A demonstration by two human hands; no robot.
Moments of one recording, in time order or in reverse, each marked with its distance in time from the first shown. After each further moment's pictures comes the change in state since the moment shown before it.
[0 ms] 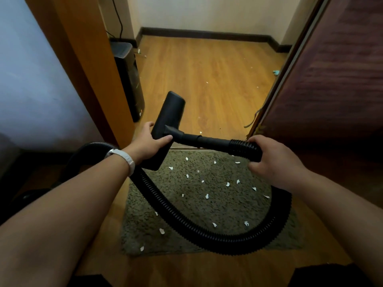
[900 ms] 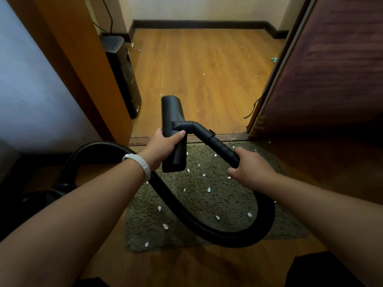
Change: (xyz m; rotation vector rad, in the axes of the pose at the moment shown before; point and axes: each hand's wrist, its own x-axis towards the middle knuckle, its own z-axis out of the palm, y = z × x) left_hand -0.013 0.013 0.048 -0.332 -0.060 -0.093; right_hand 0.011 0.001 0.071 0.028 -0.143 0.166
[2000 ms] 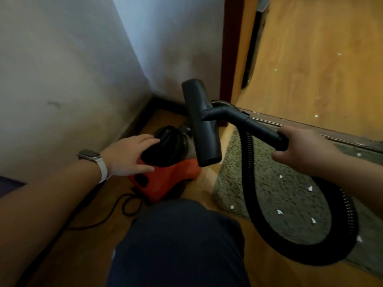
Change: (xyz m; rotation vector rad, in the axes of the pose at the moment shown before) left_hand -0.197 -0.173 -0.351 1.309 -0.040 0.121; right_hand -0.016 -0.193 0.064 -0.209 -0.131 -0.471
